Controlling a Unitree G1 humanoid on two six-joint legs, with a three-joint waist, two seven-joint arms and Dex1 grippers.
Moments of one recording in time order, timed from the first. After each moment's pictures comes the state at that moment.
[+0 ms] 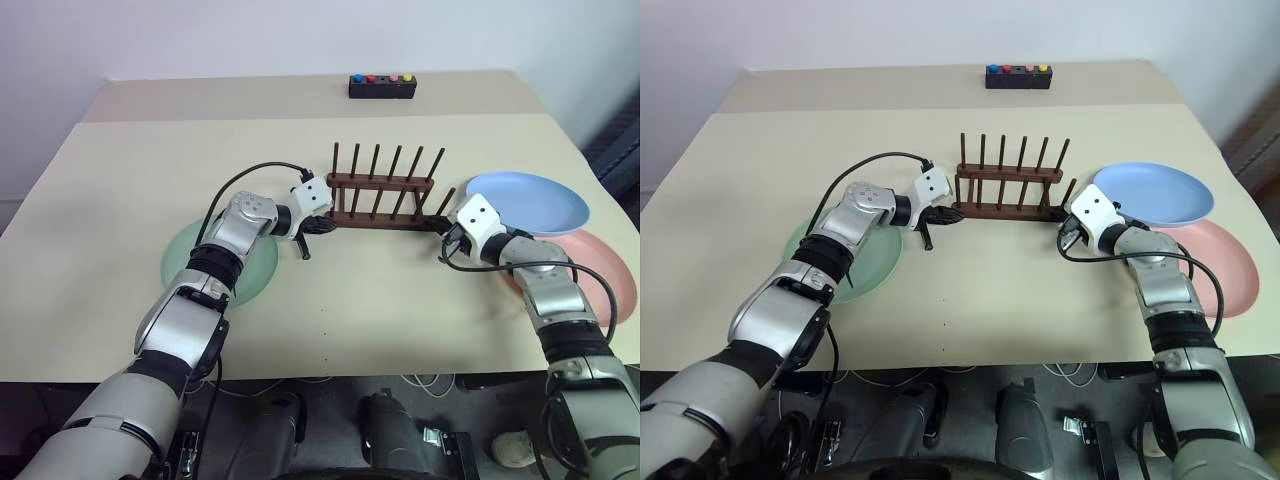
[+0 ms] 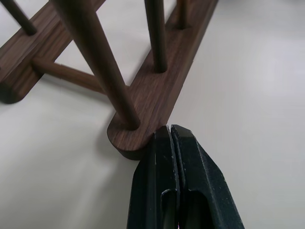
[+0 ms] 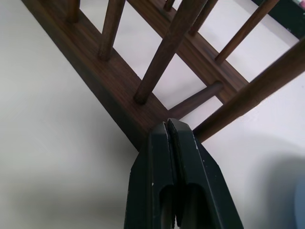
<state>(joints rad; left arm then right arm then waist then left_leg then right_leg) -1.03 0.25 -0.30 0.92 0.06 0.07 -0.97 -0.55 -0.63 0.03 0.52 0.02 -0.08 0.71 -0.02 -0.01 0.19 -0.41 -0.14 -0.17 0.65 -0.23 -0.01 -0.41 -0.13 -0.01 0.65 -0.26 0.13</state>
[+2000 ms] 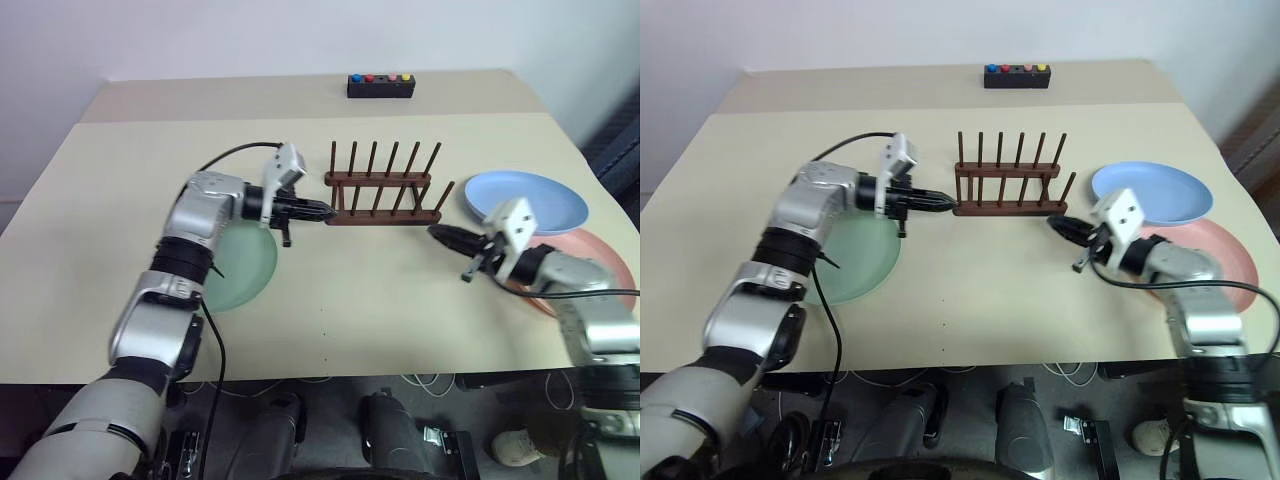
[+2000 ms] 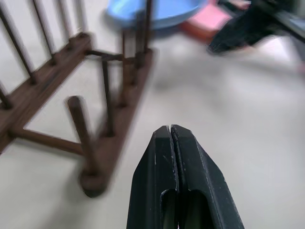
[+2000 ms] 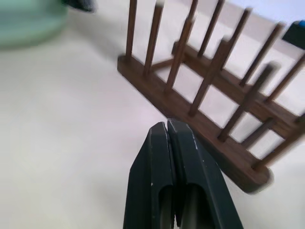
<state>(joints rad) -0.99 0.41 -0.13 0.60 -0.21 0.41 -1.38 -0.24 -0.74 -0.20 -0.08 0.43 0.27 0.90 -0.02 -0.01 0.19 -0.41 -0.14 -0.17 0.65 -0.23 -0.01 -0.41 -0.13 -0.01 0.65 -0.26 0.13</state>
